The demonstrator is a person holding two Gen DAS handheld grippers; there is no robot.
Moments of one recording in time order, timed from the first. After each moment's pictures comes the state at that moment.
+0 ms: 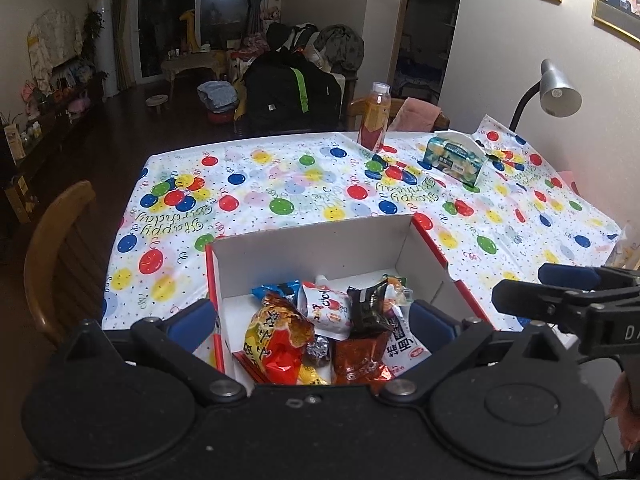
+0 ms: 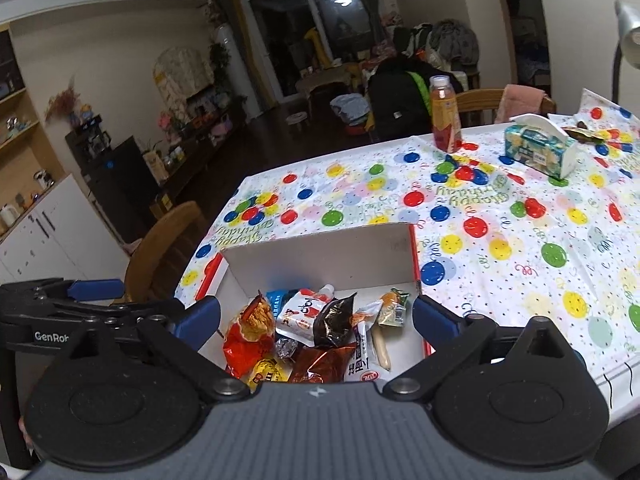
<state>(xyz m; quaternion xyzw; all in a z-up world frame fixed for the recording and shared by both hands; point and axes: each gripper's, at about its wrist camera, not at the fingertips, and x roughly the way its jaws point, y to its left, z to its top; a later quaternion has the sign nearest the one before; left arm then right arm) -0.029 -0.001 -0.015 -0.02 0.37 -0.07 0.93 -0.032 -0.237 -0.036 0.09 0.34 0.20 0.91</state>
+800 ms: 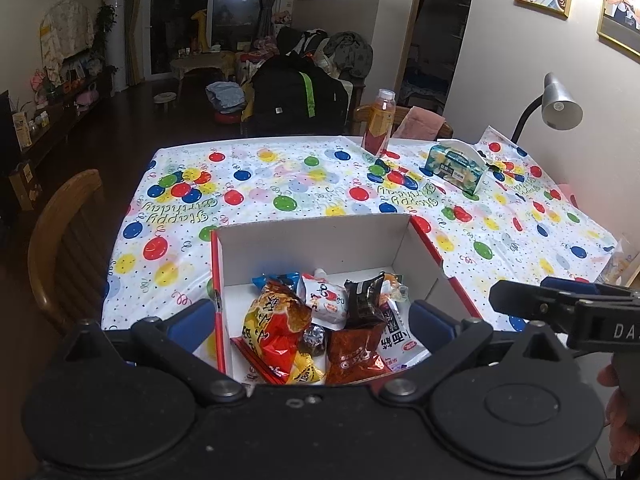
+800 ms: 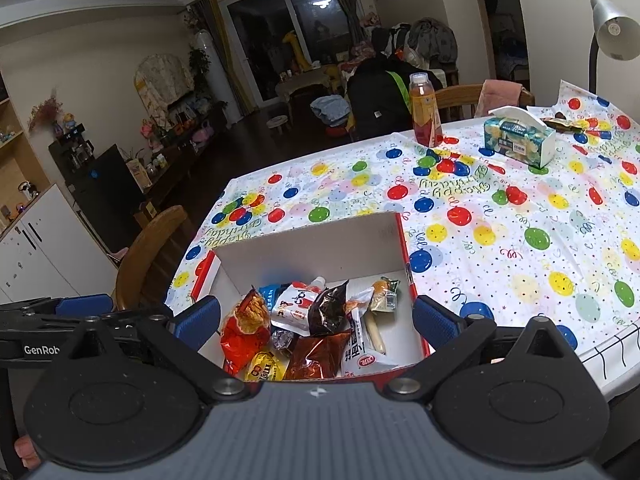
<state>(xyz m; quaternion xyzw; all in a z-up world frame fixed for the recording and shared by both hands) -0.049 0.002 -0.016 -0.04 0.36 -0.06 0.93 -0.051 -0.235 -0.037 0.10 0.35 0.17 0.92</state>
